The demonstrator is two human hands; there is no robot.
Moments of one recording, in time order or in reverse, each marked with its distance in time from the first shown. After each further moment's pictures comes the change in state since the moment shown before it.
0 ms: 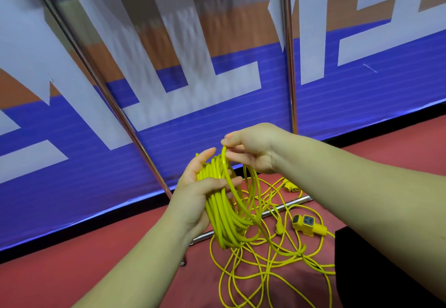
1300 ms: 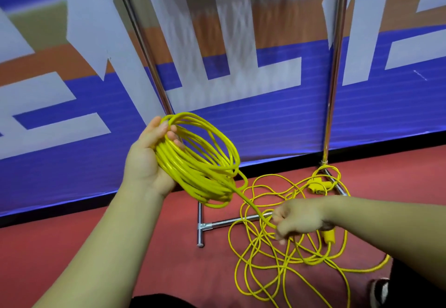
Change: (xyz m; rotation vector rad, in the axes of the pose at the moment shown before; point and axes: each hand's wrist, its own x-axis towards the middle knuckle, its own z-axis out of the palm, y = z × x) left_hand -0.028 0.093 -0.094 -0.478 0.152 0.280; right_hand 0.021 0.141 -0.055 -1.156 -0.553 0.135
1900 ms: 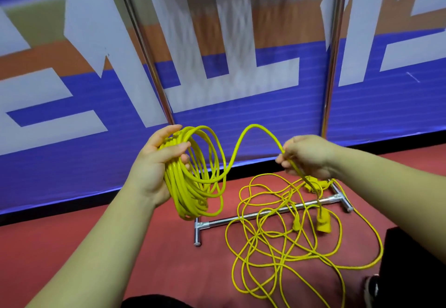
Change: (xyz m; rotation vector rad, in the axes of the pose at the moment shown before) left_hand -0.009 -0.005 -0.021 0.408 -0.080 -0.033; right_hand -0.028 -0.059 -0.077 0.650 0.611 -0.012
